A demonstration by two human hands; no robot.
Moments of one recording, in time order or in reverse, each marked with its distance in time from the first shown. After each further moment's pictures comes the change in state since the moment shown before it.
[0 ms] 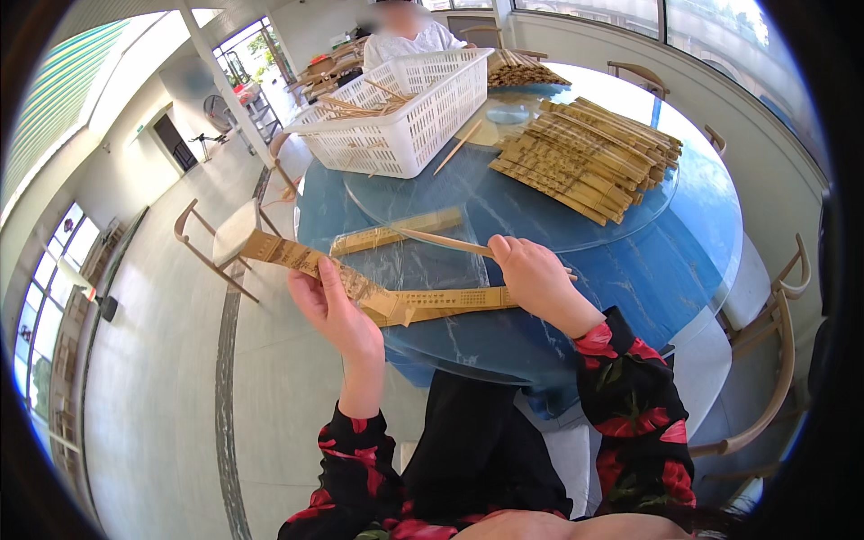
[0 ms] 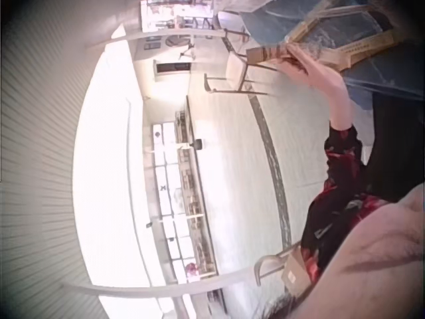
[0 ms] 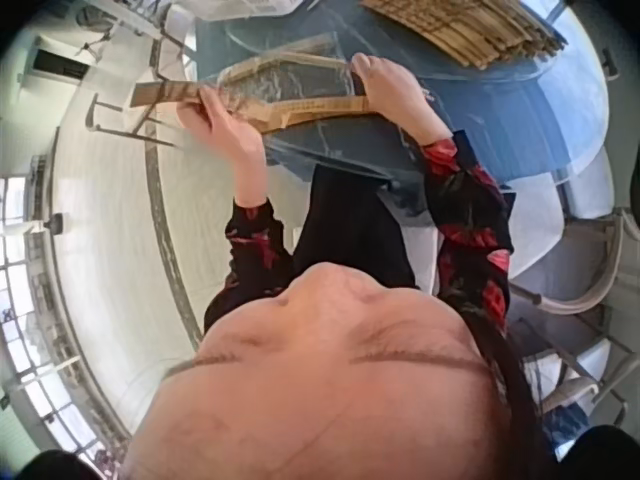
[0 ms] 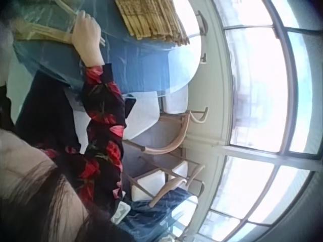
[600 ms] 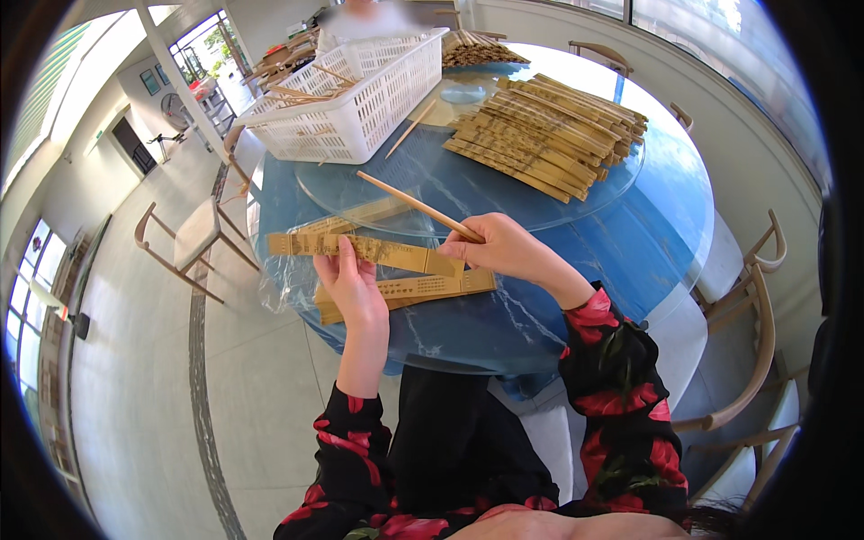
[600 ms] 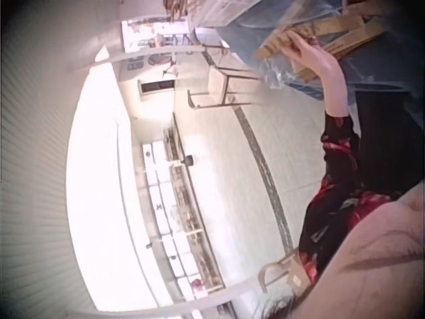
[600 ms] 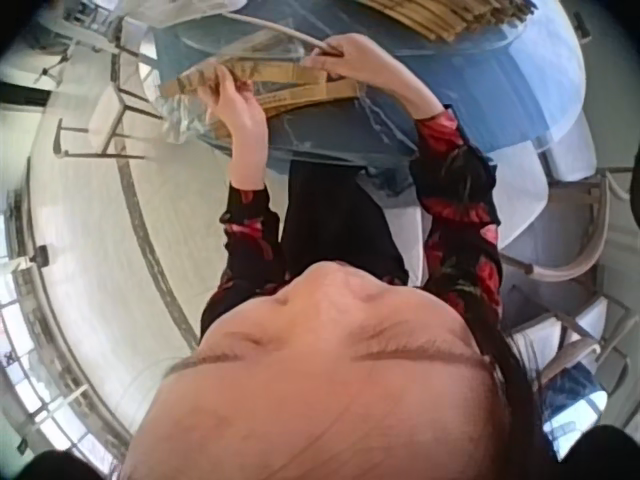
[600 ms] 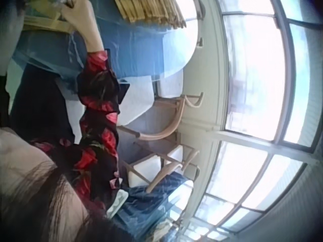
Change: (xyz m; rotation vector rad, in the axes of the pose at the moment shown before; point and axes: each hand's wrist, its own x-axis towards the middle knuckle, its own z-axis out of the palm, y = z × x) left_hand -0.031 -0.058 0.043 -0.366 0.120 -0.558; right_hand 0.011 0.014 -0.036 0.853 -0.298 0.364
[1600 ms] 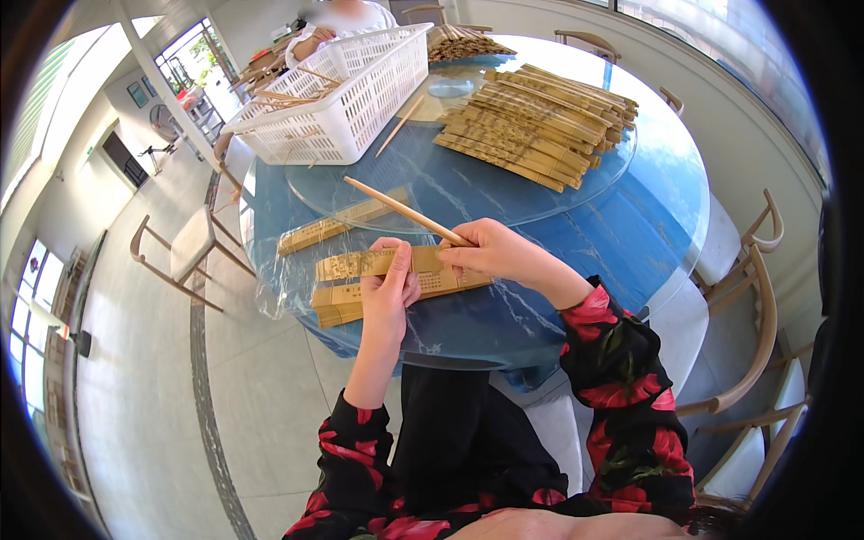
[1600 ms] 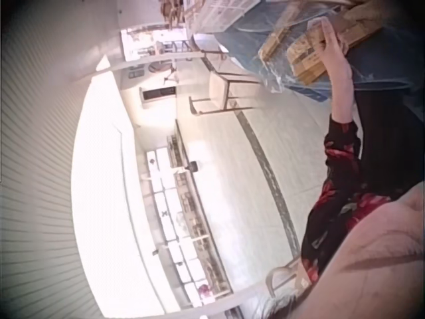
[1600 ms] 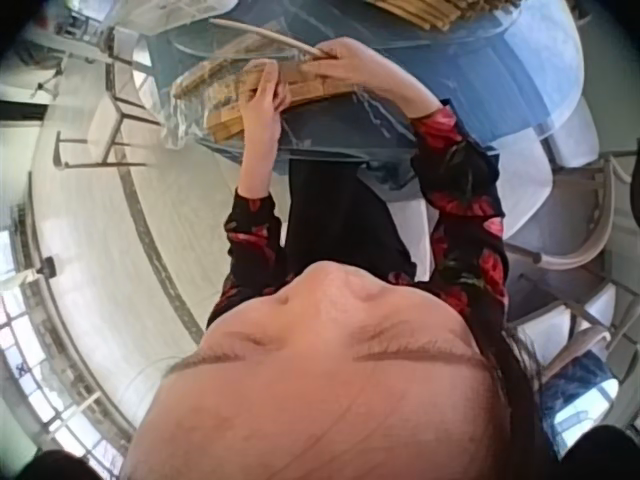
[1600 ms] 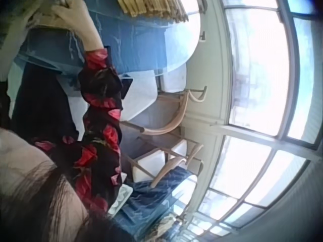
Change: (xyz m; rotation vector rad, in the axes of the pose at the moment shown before) left_hand -0.035 0.009 0.013 0.172 -0.525 -0.398; right_hand -0.007 0.000 0.006 0.254 -0.130 0.148
